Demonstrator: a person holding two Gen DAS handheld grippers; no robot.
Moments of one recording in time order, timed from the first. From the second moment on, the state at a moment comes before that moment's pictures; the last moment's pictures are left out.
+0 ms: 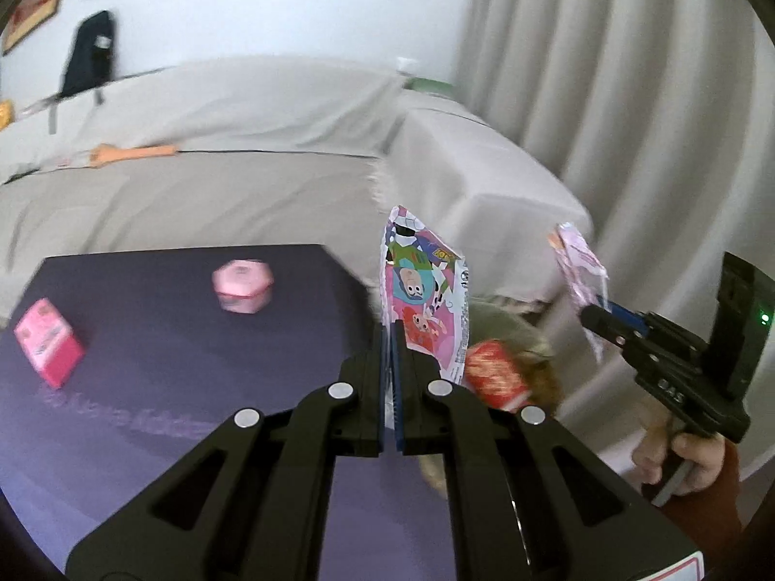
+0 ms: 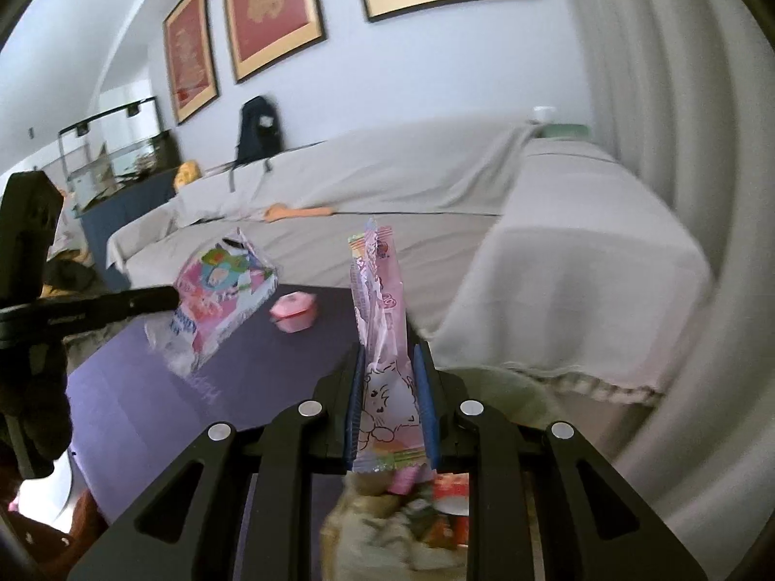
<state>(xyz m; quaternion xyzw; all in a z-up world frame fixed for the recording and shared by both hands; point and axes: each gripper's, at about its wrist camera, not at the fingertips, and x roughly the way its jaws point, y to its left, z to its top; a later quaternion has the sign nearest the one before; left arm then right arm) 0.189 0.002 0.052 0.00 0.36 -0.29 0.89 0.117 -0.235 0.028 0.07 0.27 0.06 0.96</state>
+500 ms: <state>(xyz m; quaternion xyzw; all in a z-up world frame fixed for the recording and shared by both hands) 0.207 -0.118 -0.009 0.02 0.44 -0.36 0.82 0.101 -0.314 0.010 0.09 0.28 -0.02 0.96</state>
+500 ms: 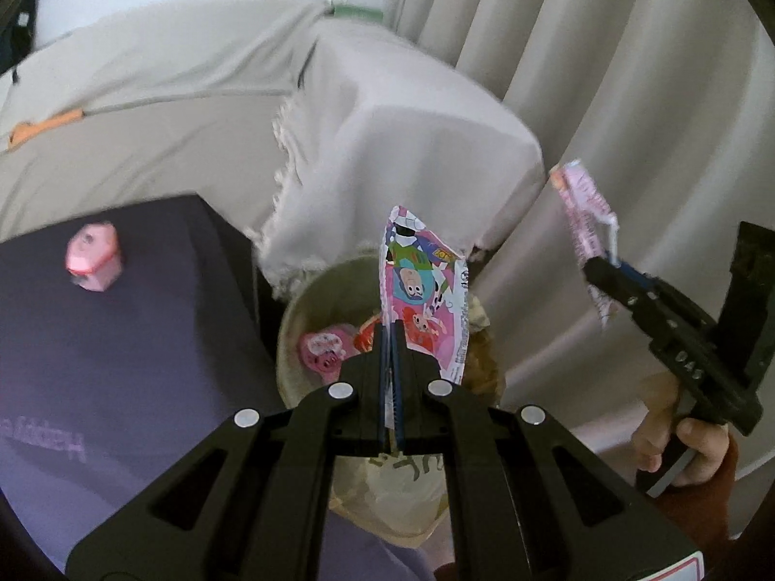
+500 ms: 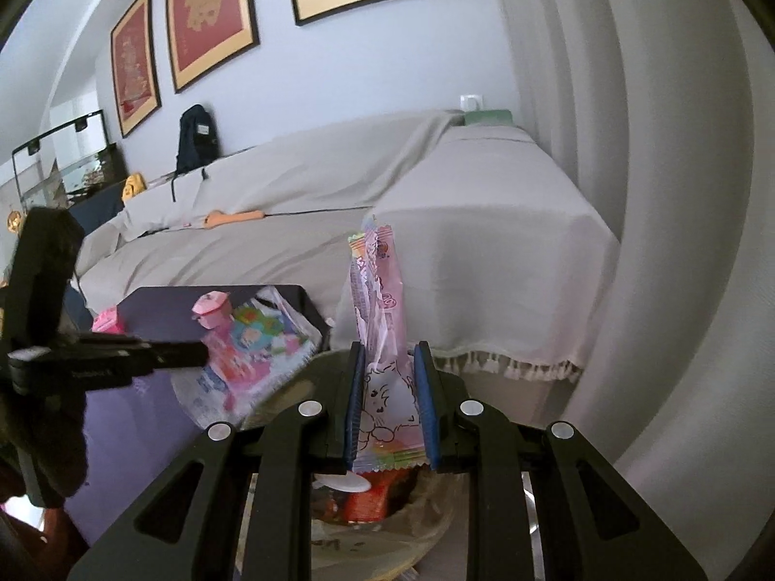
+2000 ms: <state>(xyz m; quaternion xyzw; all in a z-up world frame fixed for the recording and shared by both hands) 0.188 -0.024 -0.033 0.00 0.40 -0.24 0.88 0.189 -0.242 -0.134 0.11 0.46 0.05 0.88</state>
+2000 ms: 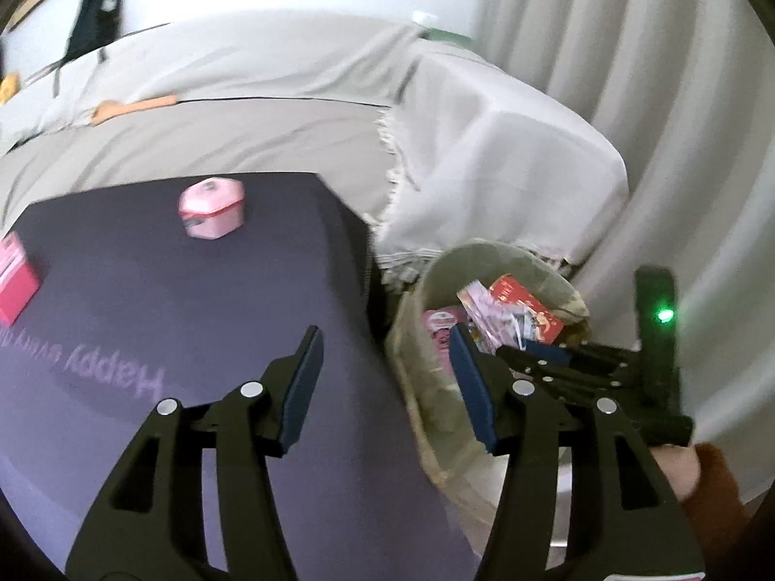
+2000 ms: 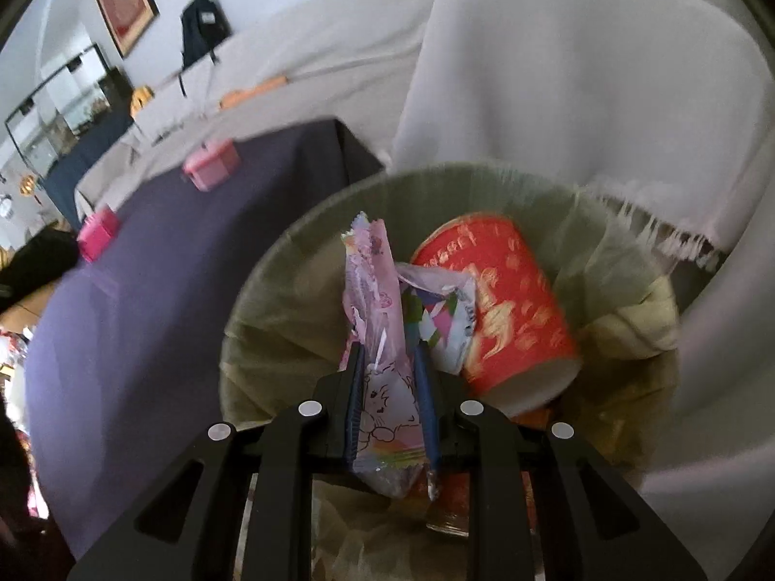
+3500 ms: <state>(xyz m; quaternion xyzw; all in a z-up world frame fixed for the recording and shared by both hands) 0.000 0.024 0.030 0.05 0.31 -0.08 0.95 -0.035 -0.192 -0.004 0.08 0.26 0.08 0.96</state>
